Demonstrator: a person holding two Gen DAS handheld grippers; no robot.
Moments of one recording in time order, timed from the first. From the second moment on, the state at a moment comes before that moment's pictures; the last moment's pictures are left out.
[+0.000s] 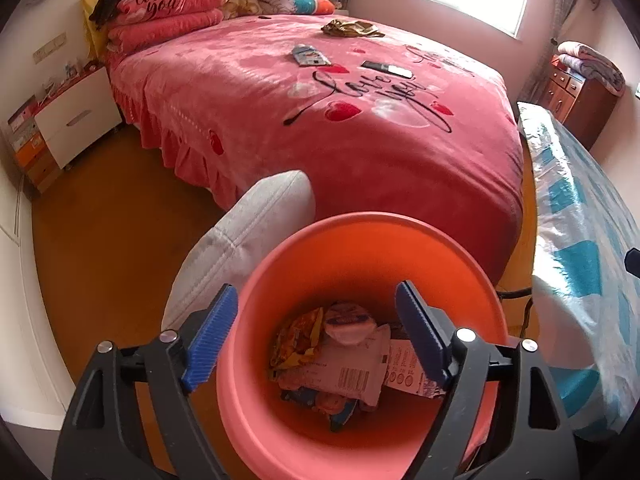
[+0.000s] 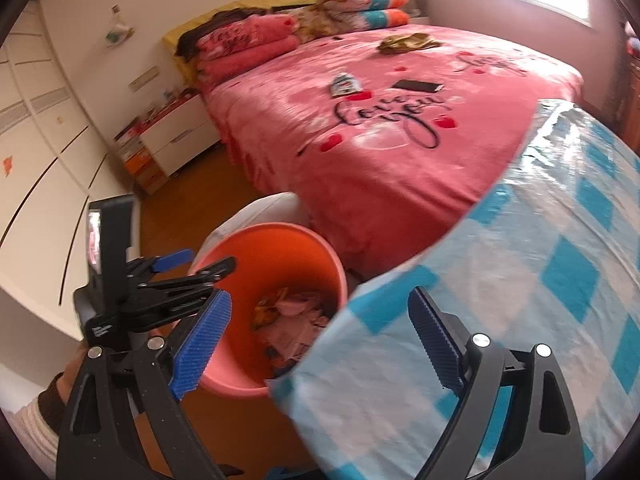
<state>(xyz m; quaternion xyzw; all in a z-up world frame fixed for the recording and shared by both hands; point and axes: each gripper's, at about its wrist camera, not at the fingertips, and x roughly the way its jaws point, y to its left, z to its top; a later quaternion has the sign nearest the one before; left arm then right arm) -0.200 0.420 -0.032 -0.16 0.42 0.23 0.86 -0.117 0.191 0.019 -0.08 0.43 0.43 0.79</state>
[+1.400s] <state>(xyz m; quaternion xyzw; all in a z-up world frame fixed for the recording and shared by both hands) -0.144 0.249 0.074 -0.11 0.32 0.08 0.94 -0.109 -0.006 0.050 0.00 0.36 0.24 0.90</state>
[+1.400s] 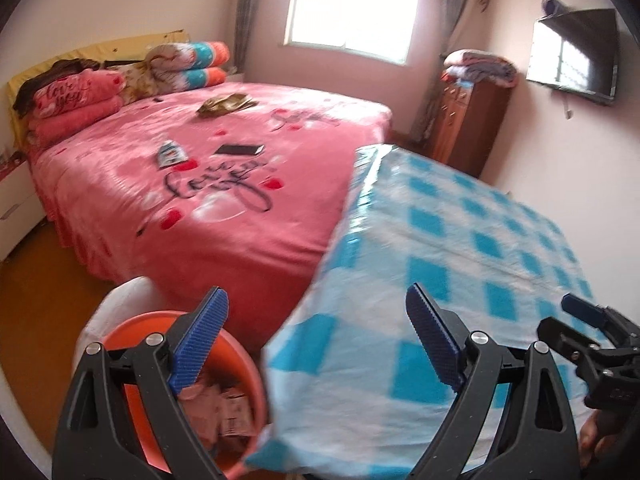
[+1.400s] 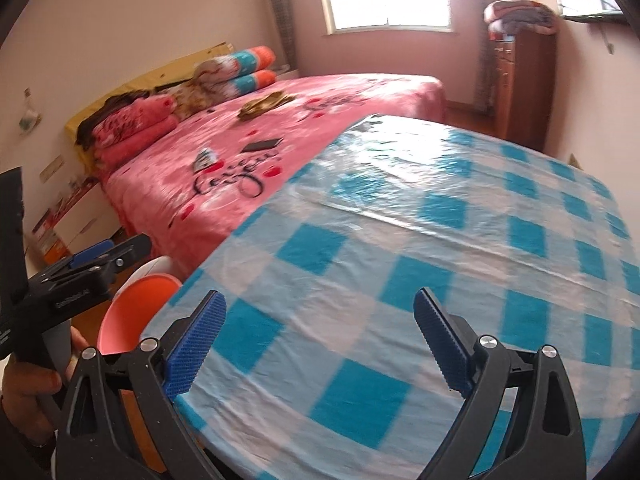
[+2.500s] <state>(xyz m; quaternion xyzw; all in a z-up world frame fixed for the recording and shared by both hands) -0.181 0.162 0.110 -0.05 0.26 -0.03 0.96 -0.158 -0.109 0.078 0.01 0.31 0.11 0.95</state>
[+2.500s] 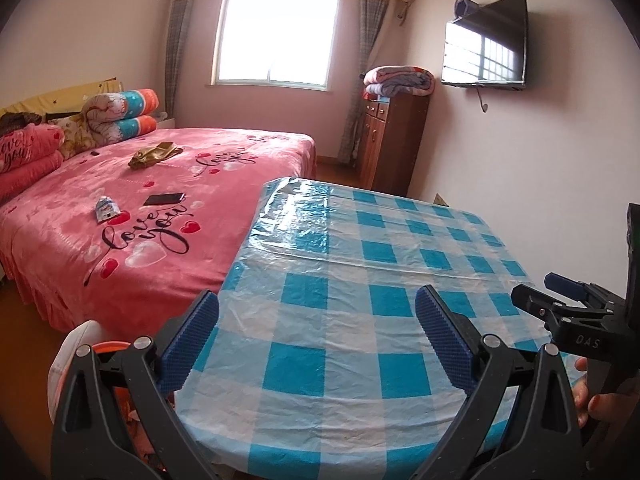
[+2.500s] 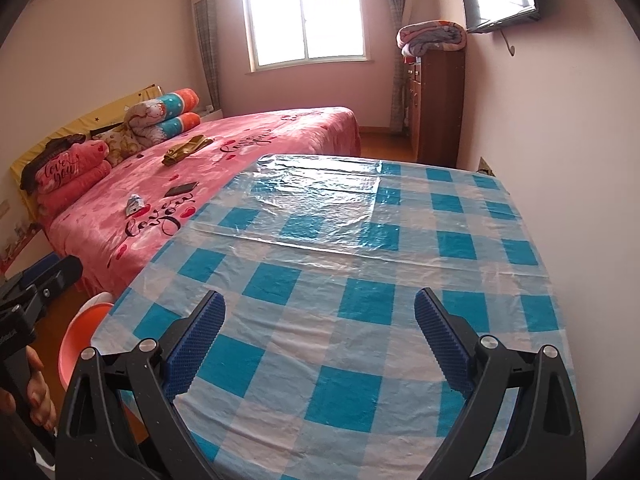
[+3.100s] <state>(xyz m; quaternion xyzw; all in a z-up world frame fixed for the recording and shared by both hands) -0.175 0.097 0.152 0.00 0.20 -0.06 0.98 -0.200 -0.139 0.133 0.01 0.23 0.05 0.97</state>
